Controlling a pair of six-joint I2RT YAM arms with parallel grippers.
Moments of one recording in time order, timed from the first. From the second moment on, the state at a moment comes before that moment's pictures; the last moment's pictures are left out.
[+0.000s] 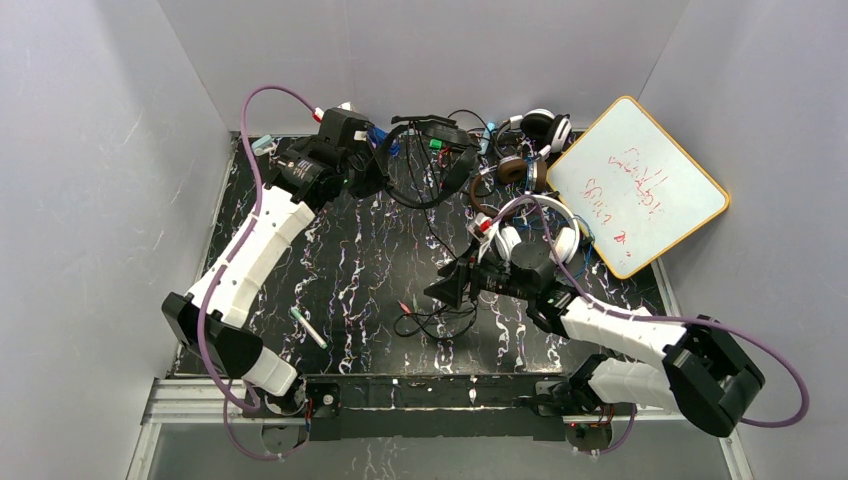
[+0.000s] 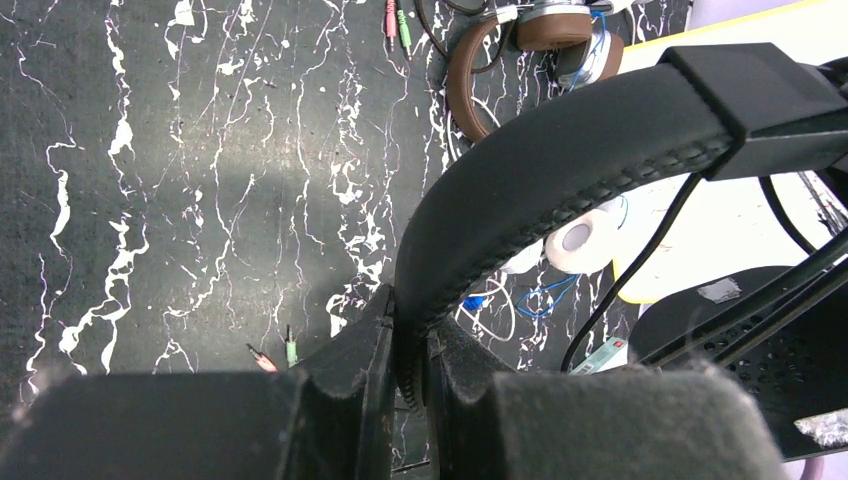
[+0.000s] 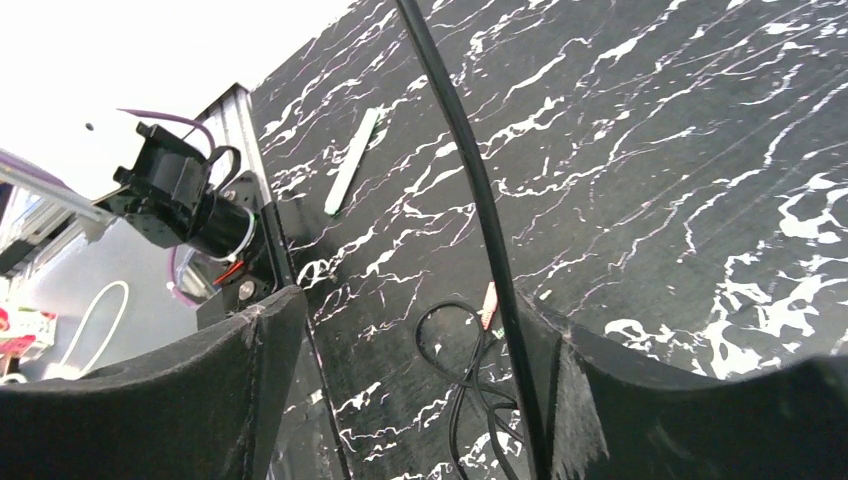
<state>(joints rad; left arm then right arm) -0.53 1.51 1.73 -0.93 -0.09 -0.80 0.80 1.17 0.46 0.55 -0.47 0.45</state>
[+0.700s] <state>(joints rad) -0.53 1.50 1.72 -0.92 -0.09 -0.80 0.80 1.12 0.53 0.29 -0.30 0.30</state>
